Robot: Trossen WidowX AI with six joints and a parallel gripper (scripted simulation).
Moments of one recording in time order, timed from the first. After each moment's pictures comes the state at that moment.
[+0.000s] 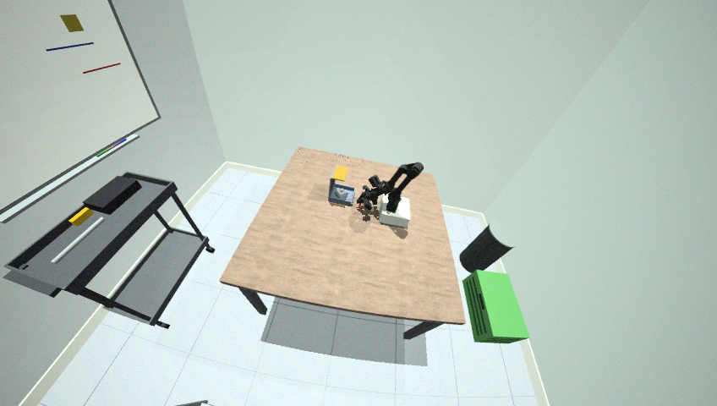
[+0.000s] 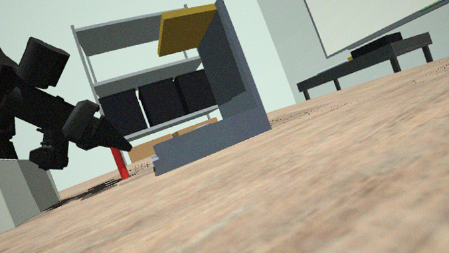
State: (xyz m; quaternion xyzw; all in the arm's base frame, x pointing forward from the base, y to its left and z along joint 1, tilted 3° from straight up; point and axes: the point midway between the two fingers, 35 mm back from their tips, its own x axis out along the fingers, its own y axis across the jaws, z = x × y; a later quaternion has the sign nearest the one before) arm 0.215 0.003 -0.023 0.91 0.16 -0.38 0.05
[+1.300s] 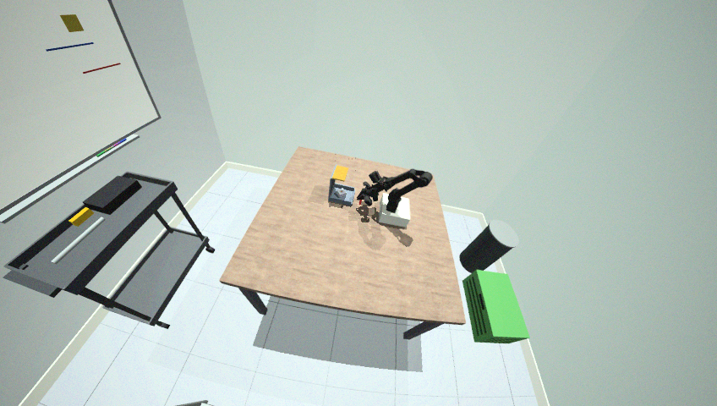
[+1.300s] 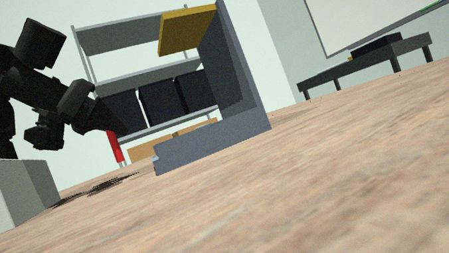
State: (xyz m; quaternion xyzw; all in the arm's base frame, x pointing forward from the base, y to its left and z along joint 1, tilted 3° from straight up) arm 0.220 0.000 0.009 0.91 0.16 -0.38 0.05
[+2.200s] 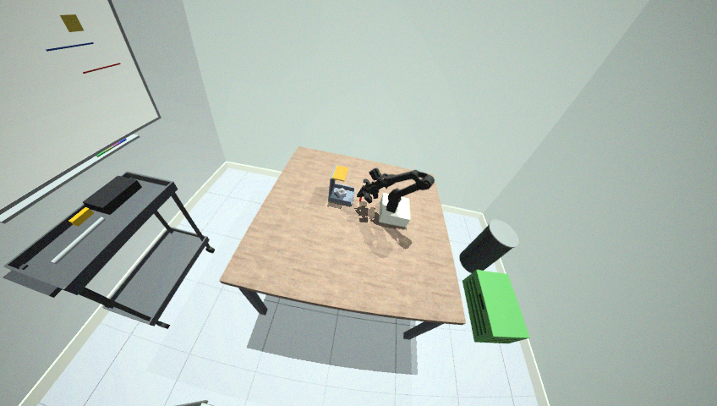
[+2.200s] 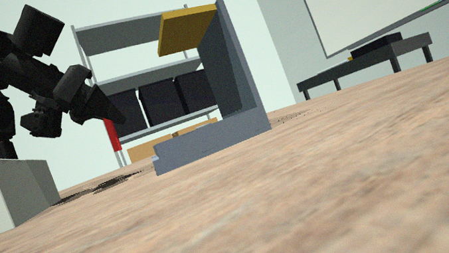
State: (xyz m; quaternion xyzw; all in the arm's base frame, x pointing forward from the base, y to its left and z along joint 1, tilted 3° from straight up) arm 0.225 -0.005 0.029 0.91 0.16 -0.39 0.04
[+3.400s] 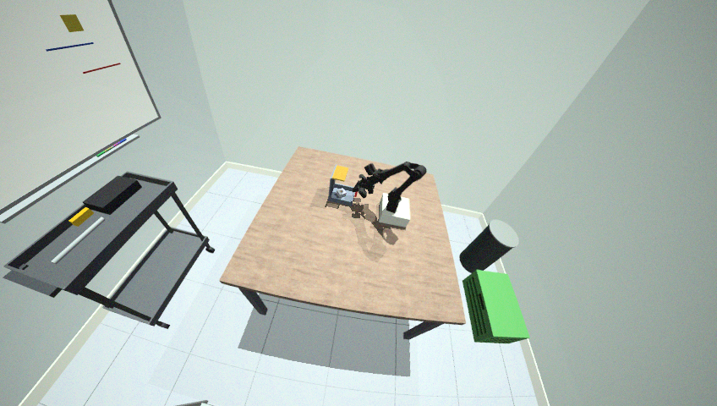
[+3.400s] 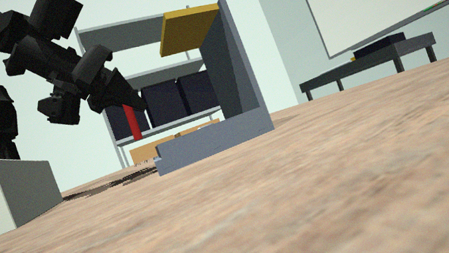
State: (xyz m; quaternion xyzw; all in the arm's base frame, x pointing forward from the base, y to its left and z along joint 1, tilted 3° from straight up) arm 0.268 -0.031 0.035 0.91 0.14 -0.38 0.04
